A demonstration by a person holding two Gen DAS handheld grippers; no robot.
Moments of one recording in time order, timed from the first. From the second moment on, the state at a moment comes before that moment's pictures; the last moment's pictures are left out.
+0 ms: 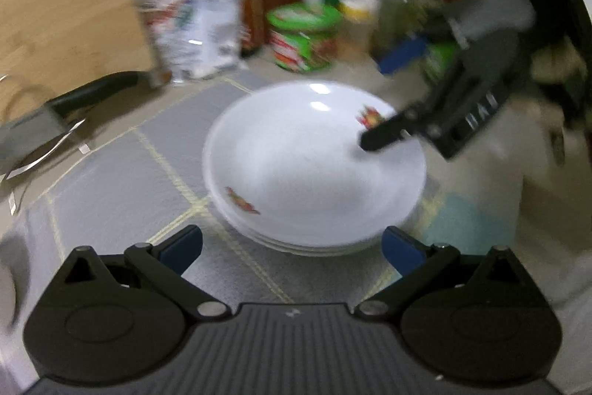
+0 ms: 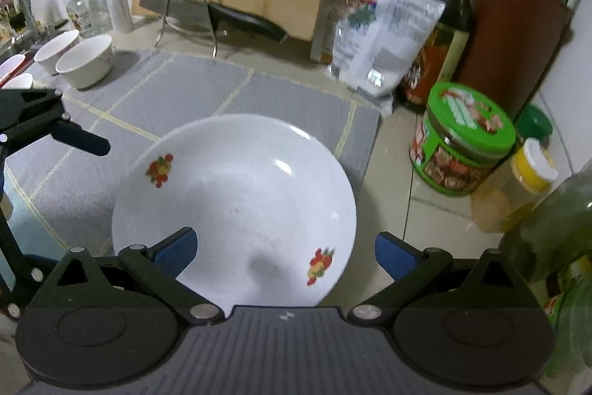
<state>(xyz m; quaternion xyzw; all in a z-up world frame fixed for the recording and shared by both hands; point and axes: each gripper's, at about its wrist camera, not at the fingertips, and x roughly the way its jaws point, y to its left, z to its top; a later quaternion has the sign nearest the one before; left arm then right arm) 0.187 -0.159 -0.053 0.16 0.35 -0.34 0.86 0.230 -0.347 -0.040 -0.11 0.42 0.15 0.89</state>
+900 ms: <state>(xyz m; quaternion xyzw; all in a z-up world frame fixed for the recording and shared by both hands) 0.102 0.039 -0.065 0.03 0.33 -0.17 0.93 0.194 -0.137 -0.042 -0.11 0.37 0.23 0.89</state>
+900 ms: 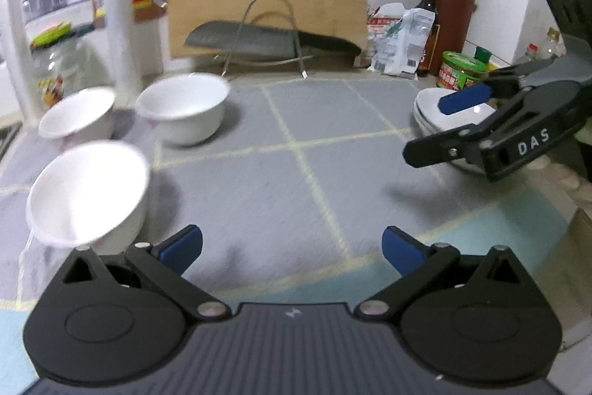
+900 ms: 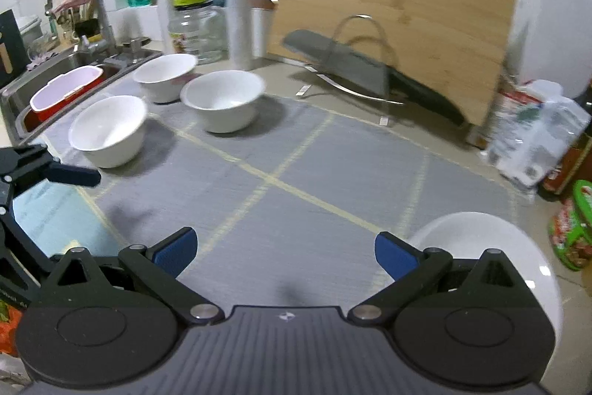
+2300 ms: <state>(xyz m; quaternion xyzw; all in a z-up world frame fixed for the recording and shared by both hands) 0.081 0.146 -0.075 0.04 0.36 0.03 0.93 0.229 0.017 -0.099 -0.16 0.39 0.39 0.82</state>
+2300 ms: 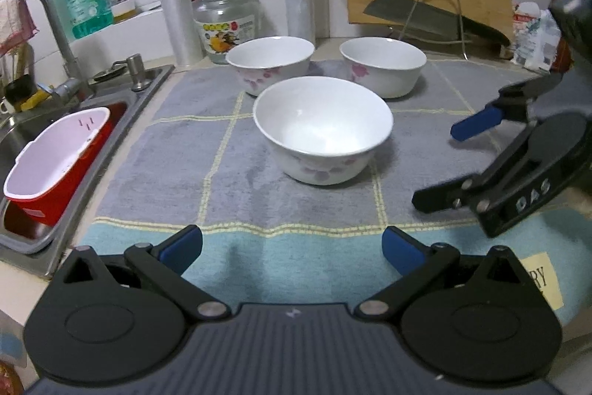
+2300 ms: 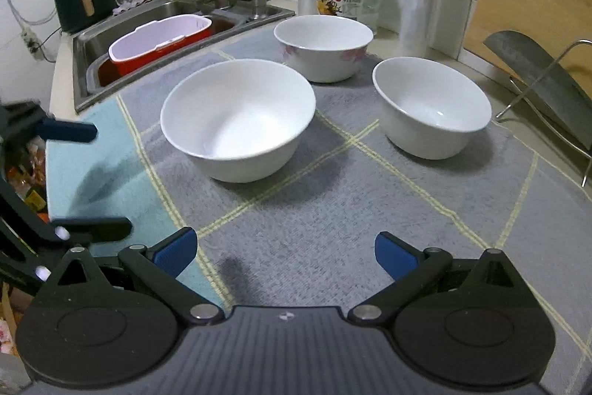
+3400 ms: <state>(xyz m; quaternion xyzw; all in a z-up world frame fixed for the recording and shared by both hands) 0.226 0.199 -0.049 0.03 0.40 -0.22 0.89 0.212 0.065 -0.125 -0.15 0.33 0.34 0.87</state>
